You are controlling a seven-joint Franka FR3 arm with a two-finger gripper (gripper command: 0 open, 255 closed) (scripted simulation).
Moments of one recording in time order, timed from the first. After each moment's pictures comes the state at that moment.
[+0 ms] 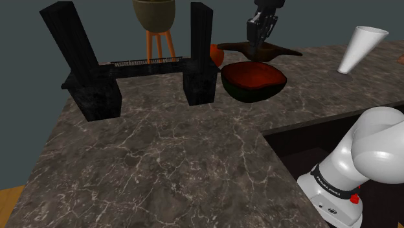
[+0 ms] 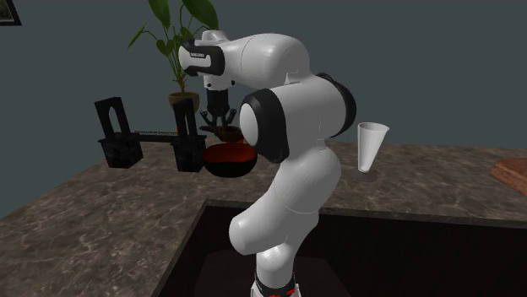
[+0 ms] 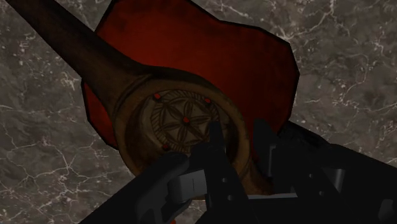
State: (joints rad) arm 0.11 -0.49 0.05 -2.06 0.05 1.58 0.09
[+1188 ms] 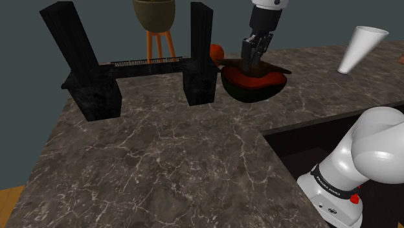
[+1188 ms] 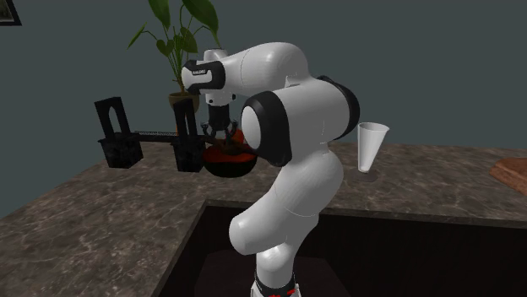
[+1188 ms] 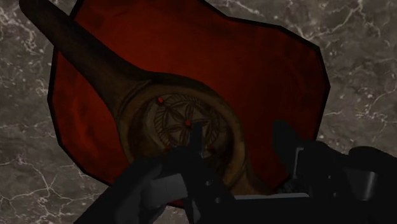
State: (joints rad) arm 0.12 -0.52 0.05 -2.22 0.05 1.71 0.09
